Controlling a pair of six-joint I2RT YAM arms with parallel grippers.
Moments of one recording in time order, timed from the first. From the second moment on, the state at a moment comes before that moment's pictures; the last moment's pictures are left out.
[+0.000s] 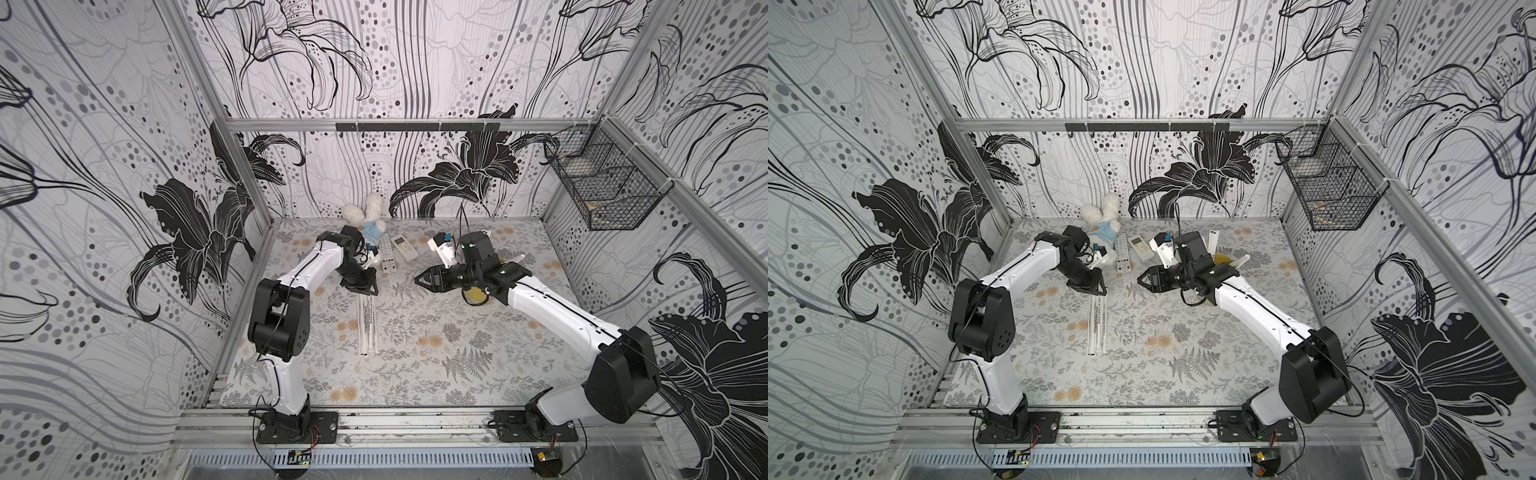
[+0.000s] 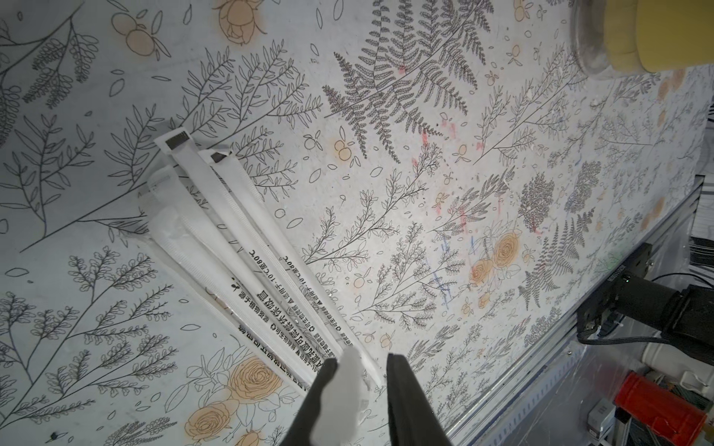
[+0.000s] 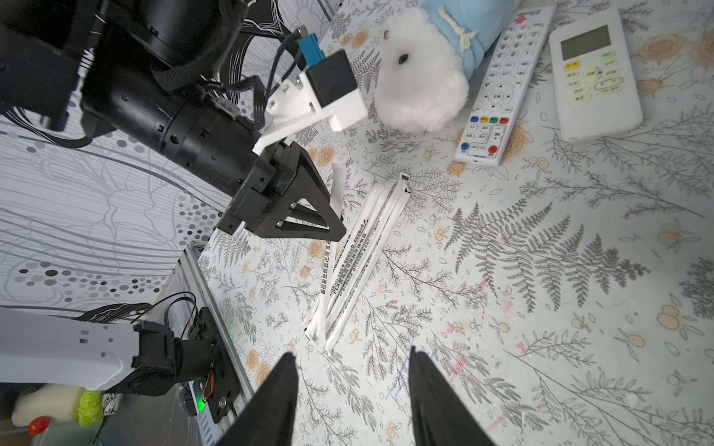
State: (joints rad) left arm -0.25 1.89 1.54 -1.08 0.44 0.04; right arm 0.55 1.47 1.19 -0.39 -0.50 0.33
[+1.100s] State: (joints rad) left arm -0.64 1.28 0.99 -0.03 0.25 -0.12; right arm 0.36 1.41 1.36 -0.58 0.00 0.20
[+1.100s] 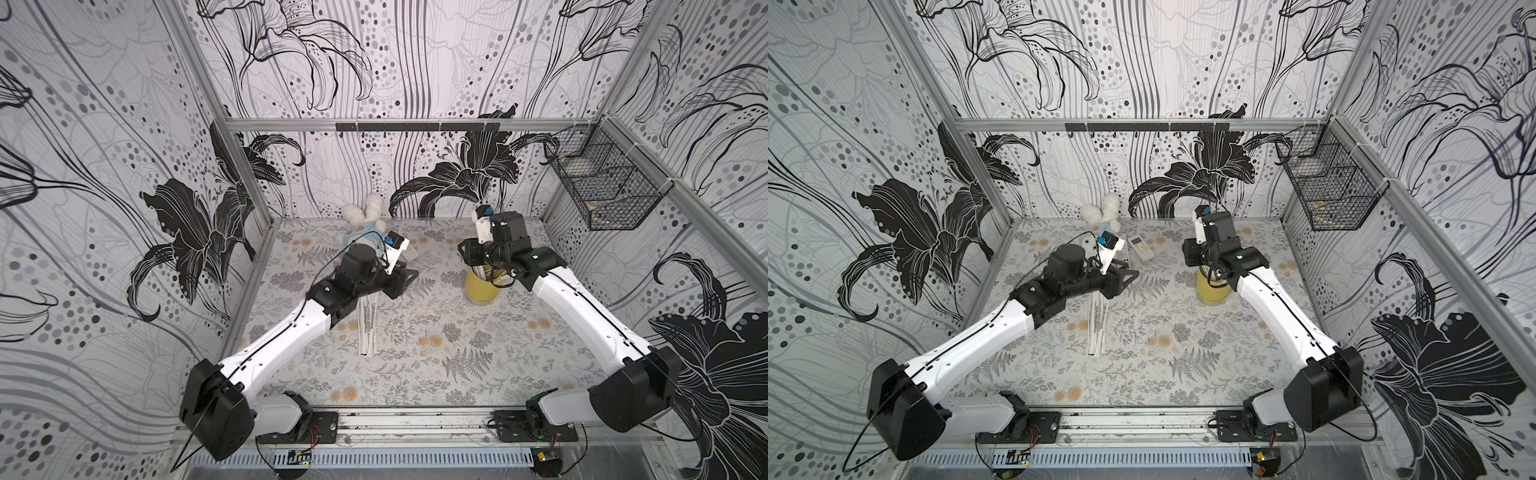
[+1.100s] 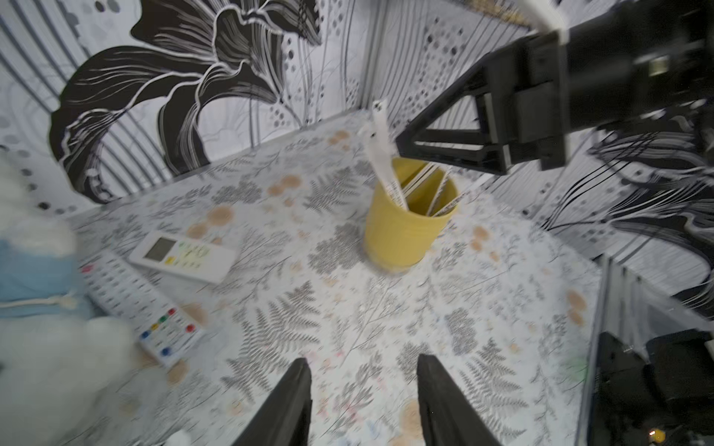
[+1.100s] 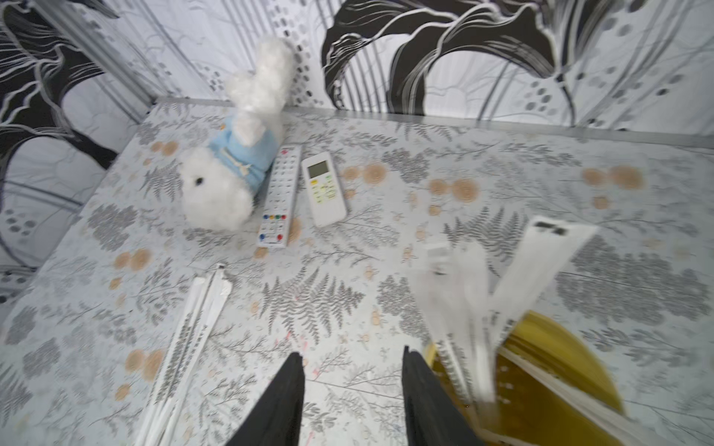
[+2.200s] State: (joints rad) left arm -0.76 1.52 0.94 0.52 0.28 -0.10; right arm 0.24 1.60 1.37 -0.60 0.04 0.16
